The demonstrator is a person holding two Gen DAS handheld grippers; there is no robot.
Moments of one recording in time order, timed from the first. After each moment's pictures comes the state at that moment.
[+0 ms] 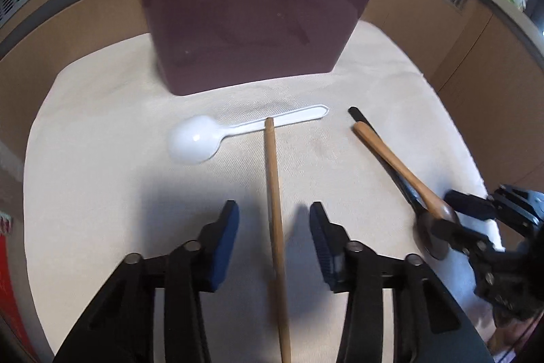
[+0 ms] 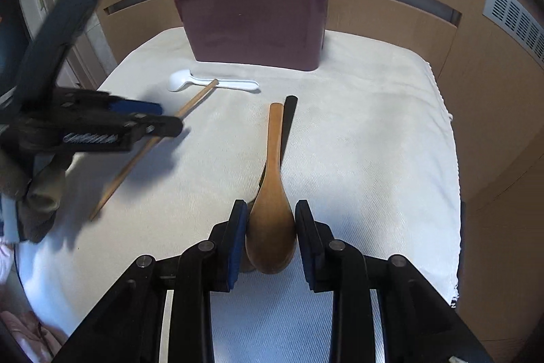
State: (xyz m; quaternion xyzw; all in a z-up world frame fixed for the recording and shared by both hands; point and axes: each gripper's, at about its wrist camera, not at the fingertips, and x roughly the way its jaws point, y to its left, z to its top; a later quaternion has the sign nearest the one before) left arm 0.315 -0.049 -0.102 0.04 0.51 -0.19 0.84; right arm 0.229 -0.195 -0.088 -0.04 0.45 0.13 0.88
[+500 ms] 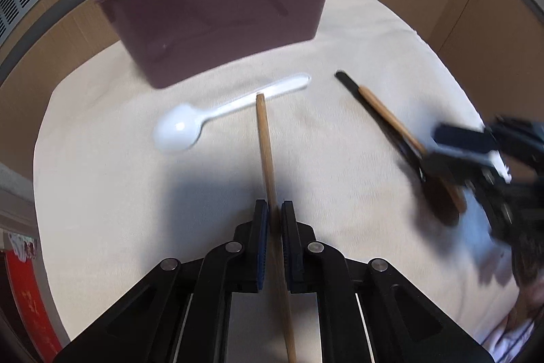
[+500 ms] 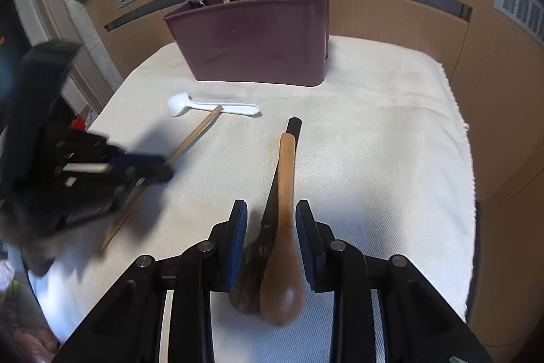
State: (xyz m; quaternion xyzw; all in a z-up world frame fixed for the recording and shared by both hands) left arm 0.296 -0.065 -0.102 0.11 0.53 -0.20 0.82; right arm 0.264 -0.194 -0.082 0.00 0.46 0.15 0.87
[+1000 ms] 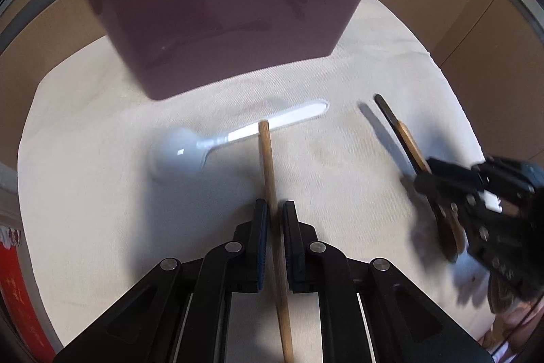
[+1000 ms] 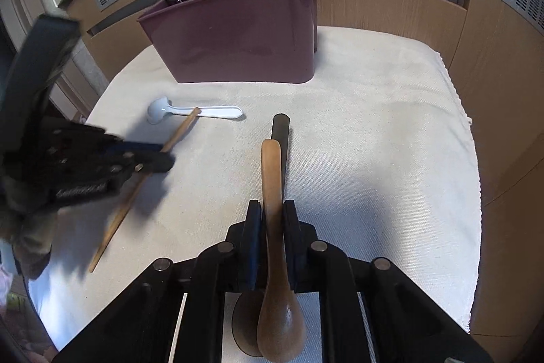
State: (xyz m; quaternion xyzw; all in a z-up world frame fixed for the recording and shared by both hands) left arm 0.335 -0.064 -0.098 0.07 0.56 -0.21 0.80; right arm 0.274 -0.198 -0.088 0.02 0.47 0.14 0.87
